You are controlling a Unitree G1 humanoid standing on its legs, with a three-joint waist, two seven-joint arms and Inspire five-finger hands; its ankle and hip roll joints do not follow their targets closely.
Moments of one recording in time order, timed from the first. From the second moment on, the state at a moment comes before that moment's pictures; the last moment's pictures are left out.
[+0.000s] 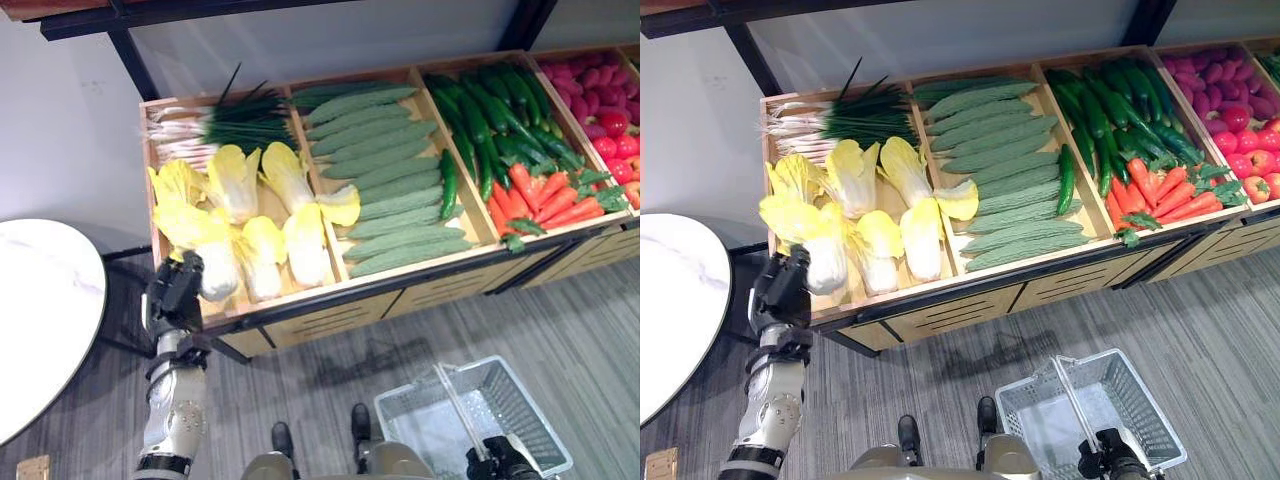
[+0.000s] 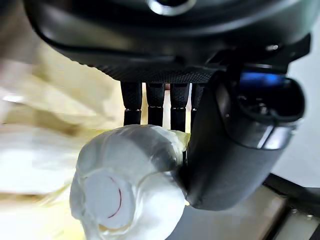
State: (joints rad) left arm 0.08 0.30 -0.03 0.17 -0.98 -0.30 0.08; right arm 0.05 -0.41 0.15 1.27 -0.15 -0.16 -0.14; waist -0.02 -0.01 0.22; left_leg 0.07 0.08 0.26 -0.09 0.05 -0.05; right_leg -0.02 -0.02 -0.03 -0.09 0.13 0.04
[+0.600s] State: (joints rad) left arm 0.06 0.35 -0.17 0.15 -1.00 -0.27 -0.10; right arm 0.06 -0.43 0.13 1.27 -0.15 -0.17 -0.13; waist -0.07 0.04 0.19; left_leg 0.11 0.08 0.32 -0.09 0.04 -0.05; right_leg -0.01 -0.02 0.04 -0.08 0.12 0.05
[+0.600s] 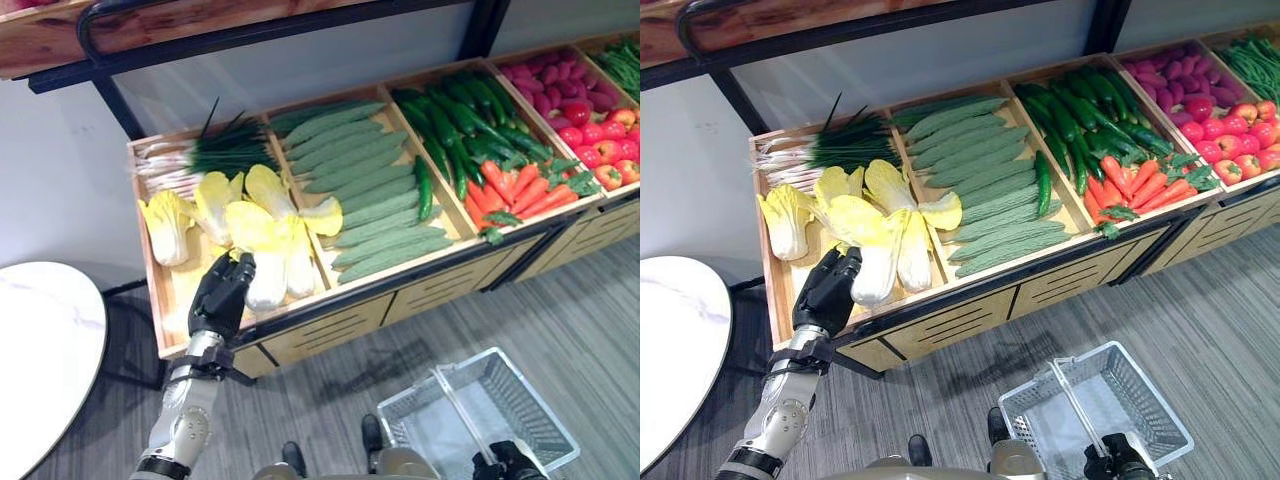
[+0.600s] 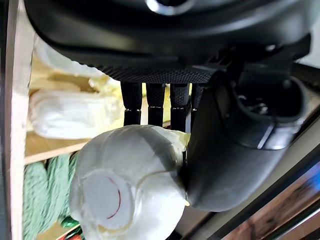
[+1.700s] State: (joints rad) left arm -0.02 0.45 -0.28 0.14 -0.88 -0.24 -0.14; right arm 0.11 -0.40 0.13 1.21 -0.10 -0.17 -0.15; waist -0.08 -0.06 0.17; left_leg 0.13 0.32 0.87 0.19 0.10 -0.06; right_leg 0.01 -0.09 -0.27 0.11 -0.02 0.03
